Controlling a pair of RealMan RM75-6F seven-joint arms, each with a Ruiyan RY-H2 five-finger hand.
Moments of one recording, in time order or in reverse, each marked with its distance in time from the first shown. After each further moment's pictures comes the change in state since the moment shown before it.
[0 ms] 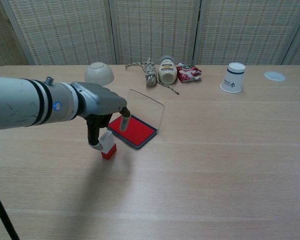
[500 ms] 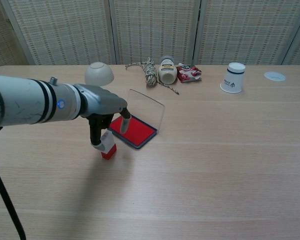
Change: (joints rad) left arm -0.016 -0.003 0.017 0.076 0.004 -0.085 -0.082; right arm -0.002 -0.001 0.006 0.001 0.009 0.002 -0.003
